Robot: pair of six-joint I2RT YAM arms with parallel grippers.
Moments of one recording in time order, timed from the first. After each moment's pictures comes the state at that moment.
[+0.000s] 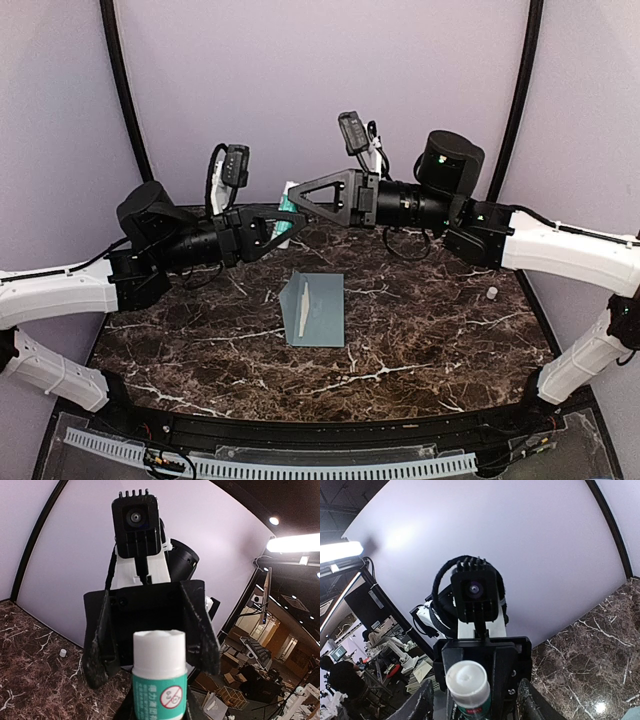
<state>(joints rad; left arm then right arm) -0.90 1.20 0.88 0.58 0.56 -0.67 0.99 1.45 1.27 0.30 -0.58 0.67</state>
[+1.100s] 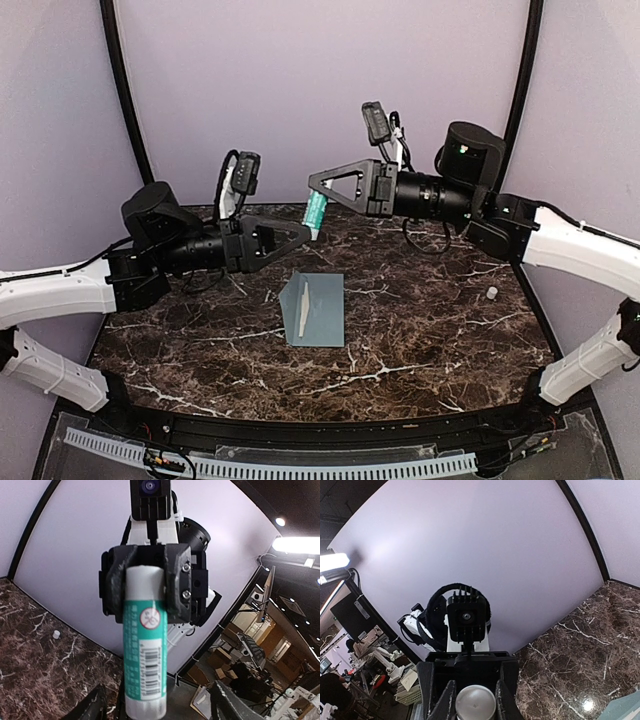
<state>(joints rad) -0.94 1.20 0.90 0.49 0.54 -0.71 0.96 1.36 1.28 0.17 -0.50 0.63</state>
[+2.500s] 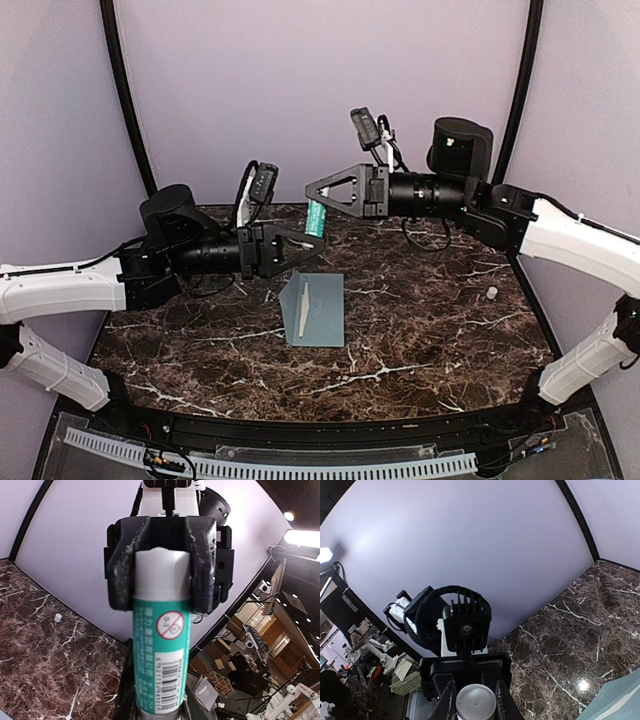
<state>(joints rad) -0.94 1.26 0.92 0.45 0.58 -0.71 0.95 1.39 1.35 0.02 -0.54 0.60</state>
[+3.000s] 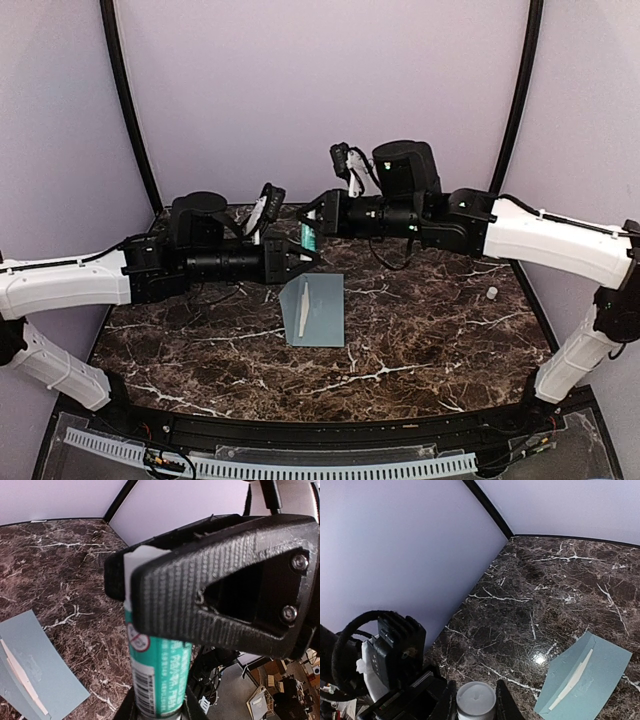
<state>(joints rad) -0.95 1.29 0.98 0.05 0.24 -0.63 1.02 1.53 1.42 -0.18 -0.10 0.62</state>
